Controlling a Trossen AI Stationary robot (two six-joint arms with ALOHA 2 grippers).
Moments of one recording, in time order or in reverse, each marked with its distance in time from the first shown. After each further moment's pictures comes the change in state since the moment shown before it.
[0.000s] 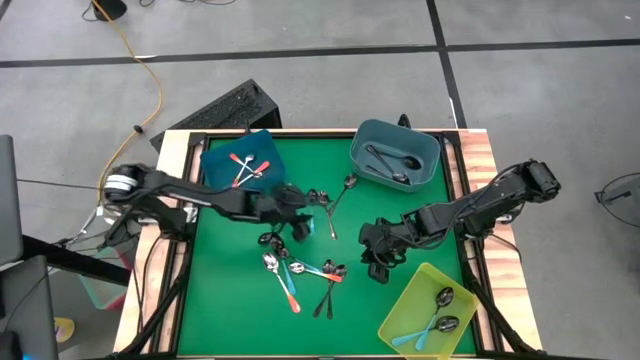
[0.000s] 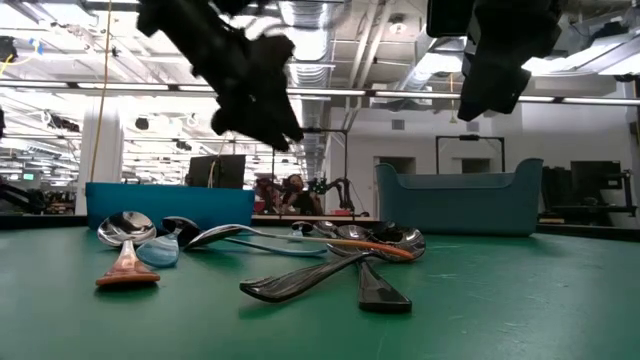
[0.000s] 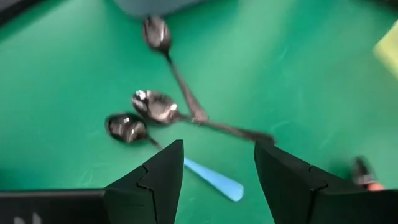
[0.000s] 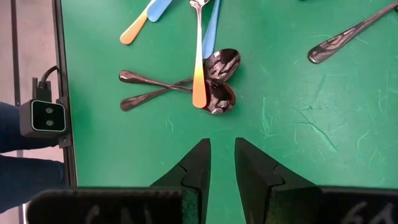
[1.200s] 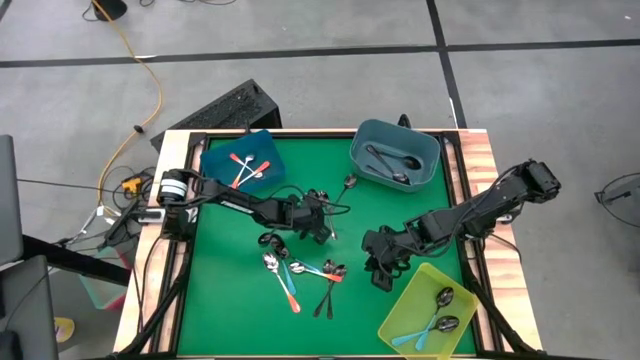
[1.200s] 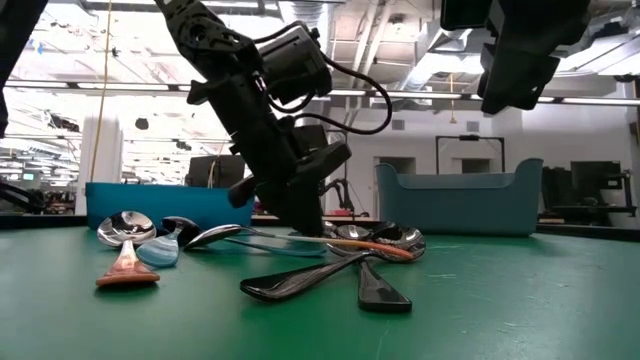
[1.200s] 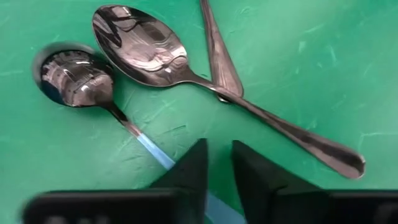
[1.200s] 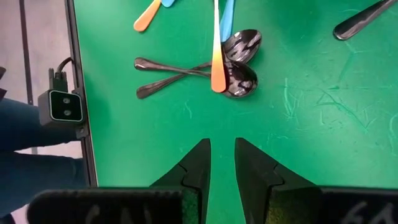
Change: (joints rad) left arm 0.014 0.441 0.121 0.057 0.023 -0.258; right arm 0.066 0.000 0.000 -0.004 0.002 0.087
